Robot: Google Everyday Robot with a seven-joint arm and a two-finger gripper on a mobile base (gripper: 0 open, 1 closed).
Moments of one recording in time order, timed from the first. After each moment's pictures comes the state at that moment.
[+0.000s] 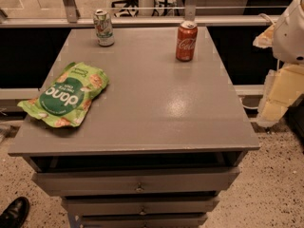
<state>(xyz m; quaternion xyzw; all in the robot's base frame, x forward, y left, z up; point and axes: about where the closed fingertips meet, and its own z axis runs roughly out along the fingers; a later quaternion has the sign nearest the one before) 0.438 -0.217 0.977 -0.60 0.78 -0.03 0.16</state>
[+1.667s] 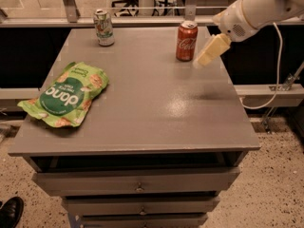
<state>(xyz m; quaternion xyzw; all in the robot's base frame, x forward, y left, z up) 0.670 -0.177 0.934 -0.52 0.77 0.07 0.36</state>
